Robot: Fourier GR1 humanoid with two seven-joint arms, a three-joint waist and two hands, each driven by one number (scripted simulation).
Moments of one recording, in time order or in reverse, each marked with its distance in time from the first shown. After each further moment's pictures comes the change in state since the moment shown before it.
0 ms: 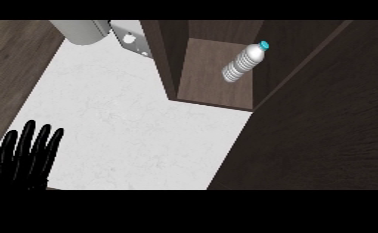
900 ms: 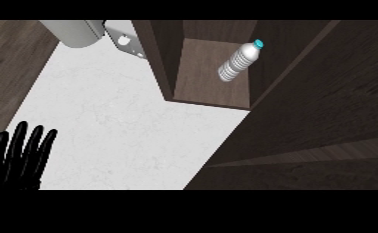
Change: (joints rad) left arm 0.023 0.016 0.035 0.007 0.022 -0.033 -0.008; right arm 0.074 0.045 -0.164 0.096 -0.271 -0.161 -0.030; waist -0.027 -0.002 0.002
